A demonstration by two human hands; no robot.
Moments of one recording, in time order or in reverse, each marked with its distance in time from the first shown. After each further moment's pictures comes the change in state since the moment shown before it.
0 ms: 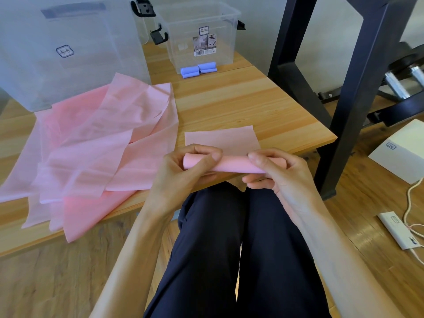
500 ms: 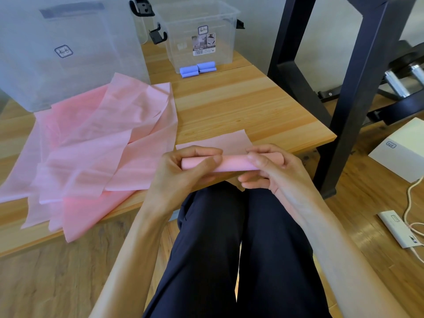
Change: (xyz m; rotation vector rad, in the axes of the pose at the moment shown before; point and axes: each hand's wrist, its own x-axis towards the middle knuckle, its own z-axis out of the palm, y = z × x) left_hand -0.002 0.002 -0.003 0.057 0.006 -0.023; right_hand 0.001 0.000 -0.002 0.031 -0.087 0.041
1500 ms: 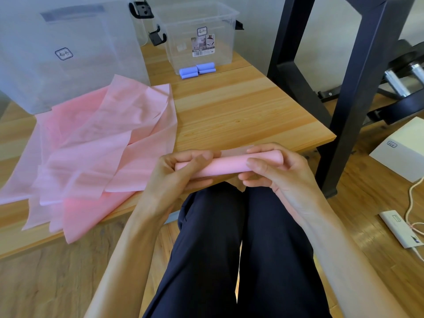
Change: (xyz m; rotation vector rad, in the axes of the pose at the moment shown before) left_hand -0.003 0.003 -0.003 -0.039 -0.017 -0.051; right_hand -0.006 -0.007 0.000 0.047 -0.024 -0.054
